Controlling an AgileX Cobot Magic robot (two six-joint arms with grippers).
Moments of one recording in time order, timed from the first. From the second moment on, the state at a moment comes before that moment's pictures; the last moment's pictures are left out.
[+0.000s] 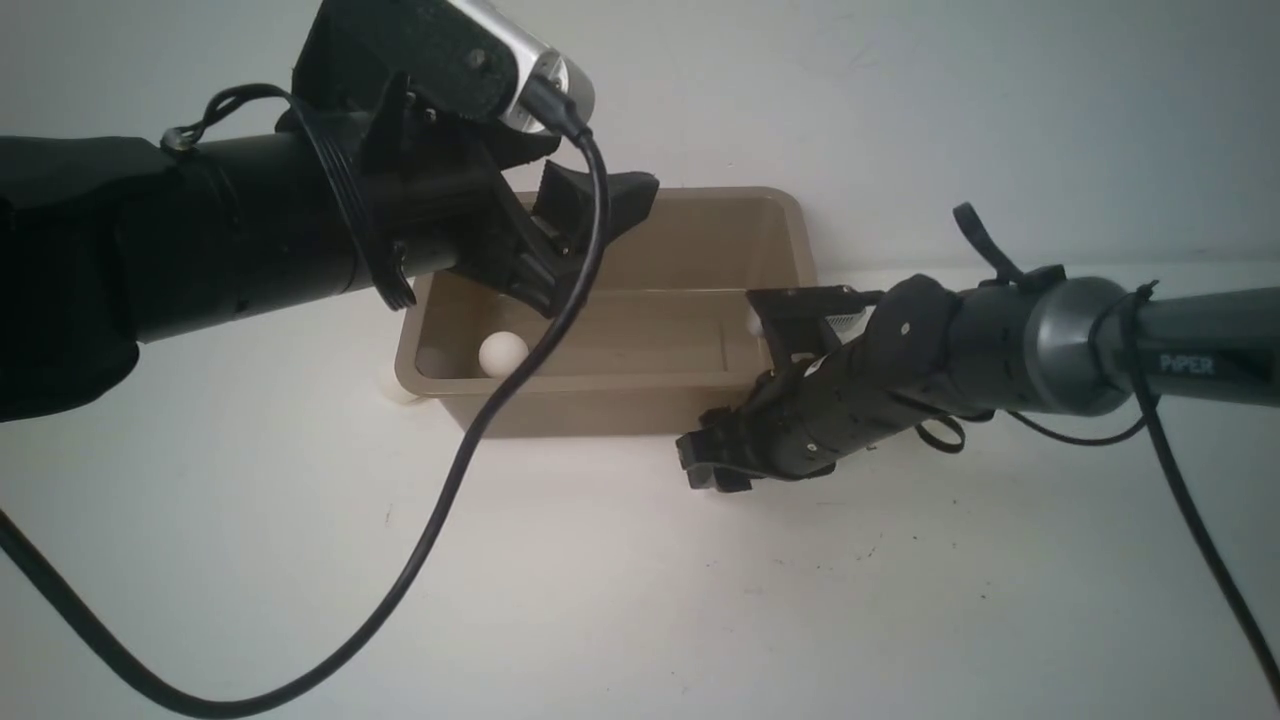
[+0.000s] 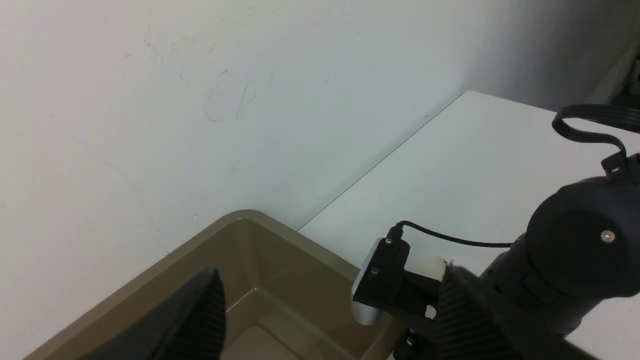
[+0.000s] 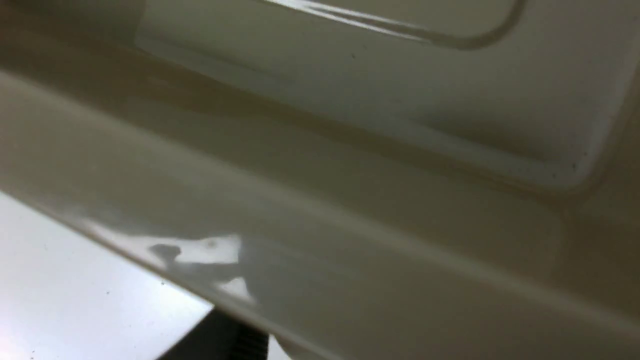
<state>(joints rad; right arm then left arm) 0.47 2.09 -1.33 0.65 0.48 -0.41 -0.37 1.35 -1.02 -1.56 0.36 1.74</state>
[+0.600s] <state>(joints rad) 0.47 1.90 -1.33 0.35 0.68 -0.37 -0.37 1.35 -1.02 -1.56 0.36 1.74</state>
